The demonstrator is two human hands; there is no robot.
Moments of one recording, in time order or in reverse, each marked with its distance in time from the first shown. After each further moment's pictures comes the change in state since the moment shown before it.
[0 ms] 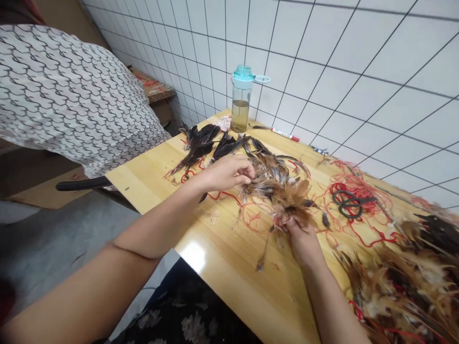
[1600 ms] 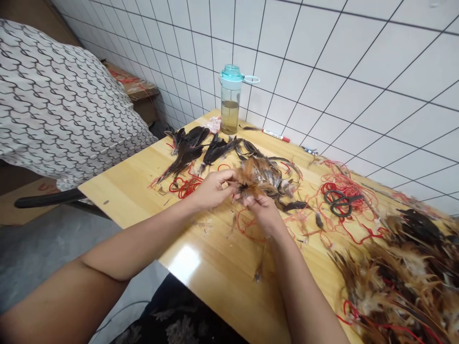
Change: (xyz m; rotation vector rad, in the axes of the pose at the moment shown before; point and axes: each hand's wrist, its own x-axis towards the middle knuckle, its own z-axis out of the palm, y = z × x) left_hand -0.018 -0.014 0.027 -0.509 0.195 -0.096; right_hand 0.057 -0.031 0.072 0.082 -0.133 0.110
